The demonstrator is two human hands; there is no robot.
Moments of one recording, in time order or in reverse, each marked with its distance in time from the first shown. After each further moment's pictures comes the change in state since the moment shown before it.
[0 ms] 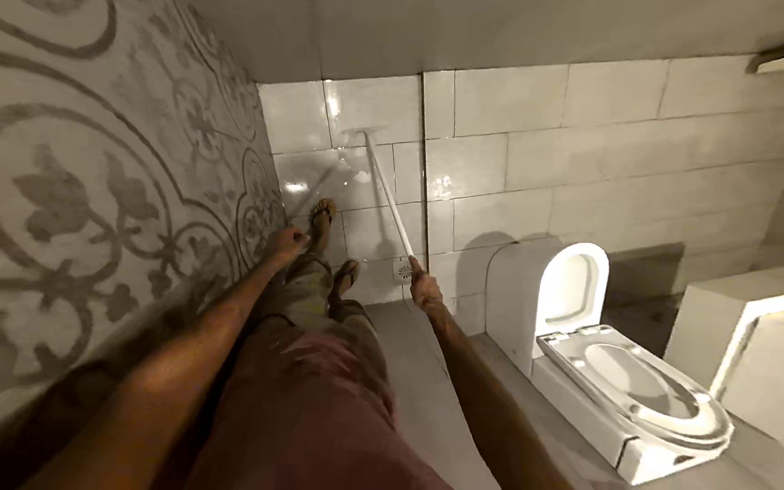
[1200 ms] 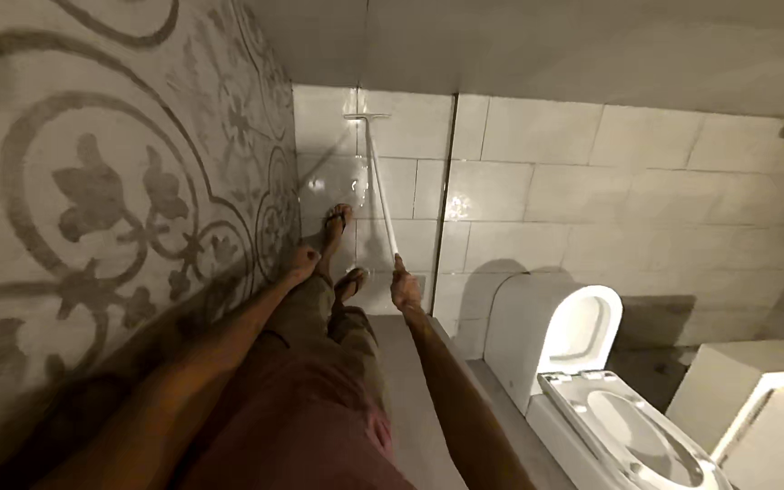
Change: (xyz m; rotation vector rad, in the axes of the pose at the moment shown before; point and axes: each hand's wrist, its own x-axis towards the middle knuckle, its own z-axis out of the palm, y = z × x) left_hand 0.006 -0.036 0.021 -0.070 0.015 -0.103; right_hand 0.030 -0.097 0.028 0.041 -0.003 -0.065
